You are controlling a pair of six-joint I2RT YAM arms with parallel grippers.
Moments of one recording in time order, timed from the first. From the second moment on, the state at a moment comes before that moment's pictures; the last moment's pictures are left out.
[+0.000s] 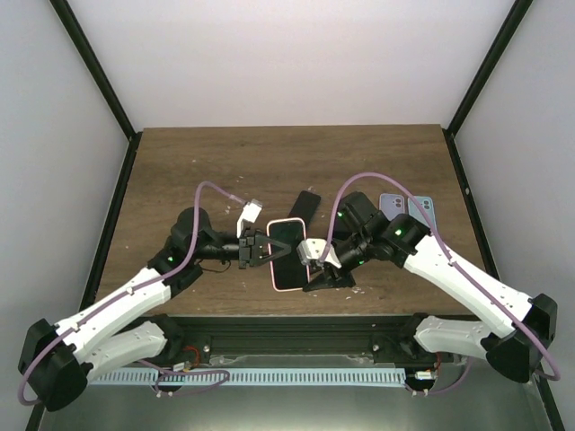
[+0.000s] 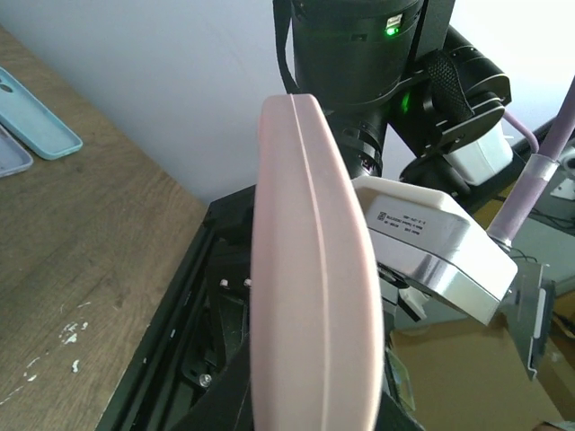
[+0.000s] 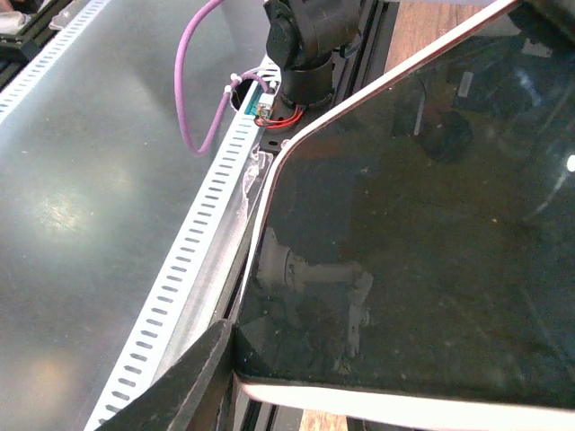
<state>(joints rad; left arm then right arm) -0.71 0.95 0.64 0.28 0.85 -0.81 0.79 1.15 1.09 -0.94 -0.85 -0.80</state>
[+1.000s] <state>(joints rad) -0.68 1.00 0.68 0.28 0.96 -0.92 0.83 1.15 1.08 -0.87 -0.77 -0.87</state>
